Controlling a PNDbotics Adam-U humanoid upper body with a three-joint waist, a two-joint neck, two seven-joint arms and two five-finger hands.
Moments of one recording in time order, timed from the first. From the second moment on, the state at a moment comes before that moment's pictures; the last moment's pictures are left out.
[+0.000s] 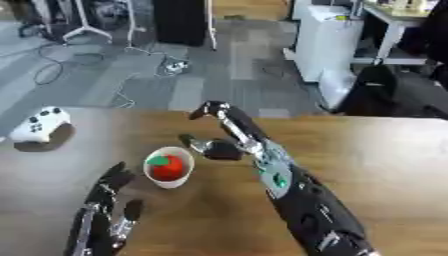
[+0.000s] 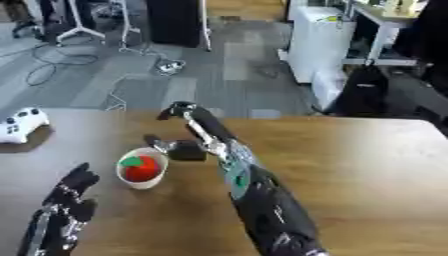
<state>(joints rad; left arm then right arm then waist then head) -0.07 0.21 -0.20 -1.66 -0.01 -0.24 0.34 -0.93 0.12 -0.01 -0.78 0.74 -0.46 0.04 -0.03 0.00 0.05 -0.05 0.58</state>
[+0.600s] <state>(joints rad) -0.09 0.23 -0.18 -1.64 0.01 -0.25 0.37 -0.37 0.12 0.01 -1.30 0.30 -0.37 0.14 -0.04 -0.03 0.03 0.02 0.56</state>
